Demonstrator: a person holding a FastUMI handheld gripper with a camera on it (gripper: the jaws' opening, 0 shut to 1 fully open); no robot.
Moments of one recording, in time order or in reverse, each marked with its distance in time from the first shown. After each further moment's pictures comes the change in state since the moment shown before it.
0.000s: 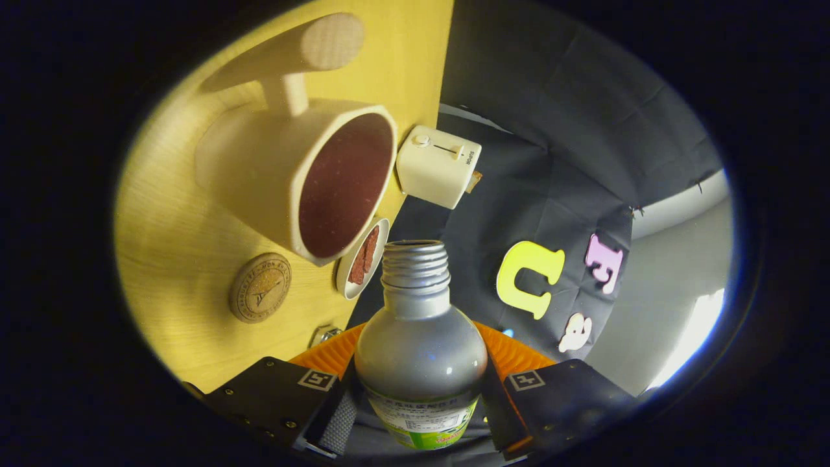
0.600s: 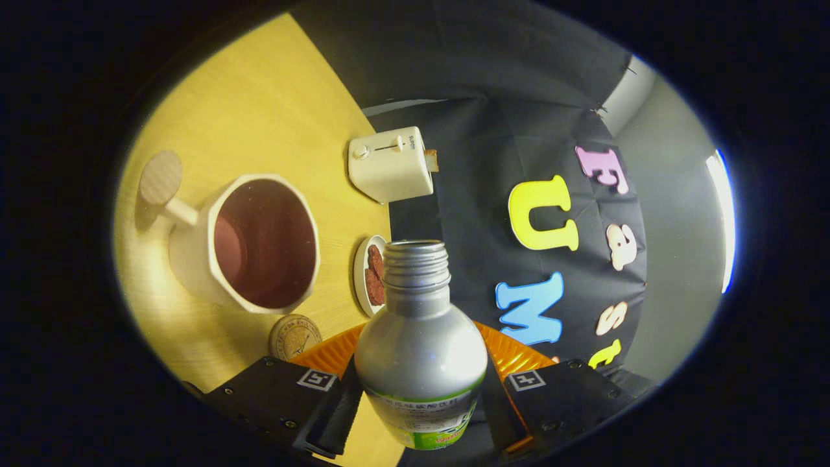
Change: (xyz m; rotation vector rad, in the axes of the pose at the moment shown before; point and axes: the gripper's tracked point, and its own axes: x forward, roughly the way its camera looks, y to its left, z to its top) arm -0.002 0.004 0.001 0.513 0.028 0.081
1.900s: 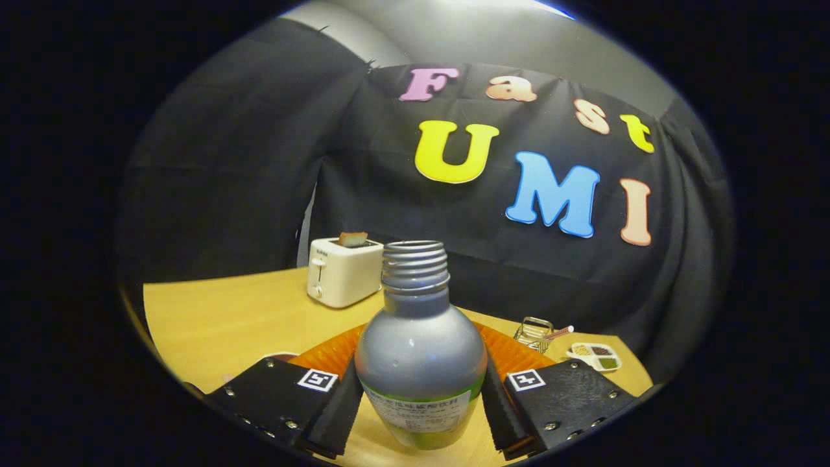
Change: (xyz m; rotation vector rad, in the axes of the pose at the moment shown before) arm -0.004 -0.052 -0.011 1.258 -0.220 0.168
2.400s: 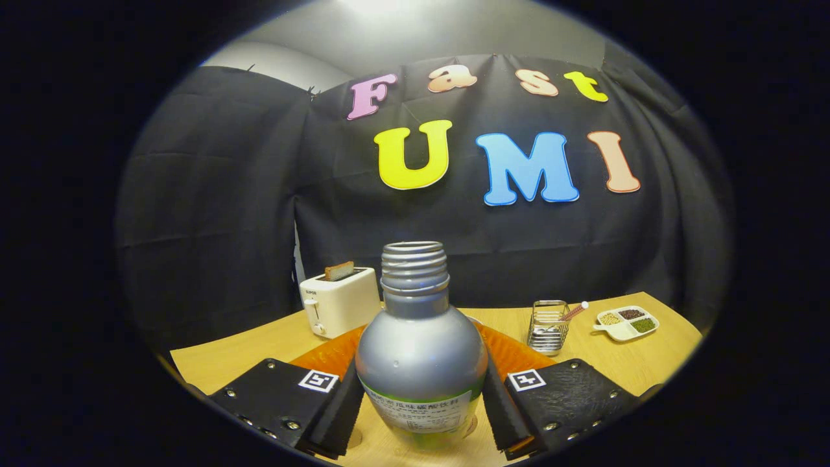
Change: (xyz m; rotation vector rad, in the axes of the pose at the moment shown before) arm 0.024 -0.027 0.004 0.127 -0.025 -0.048
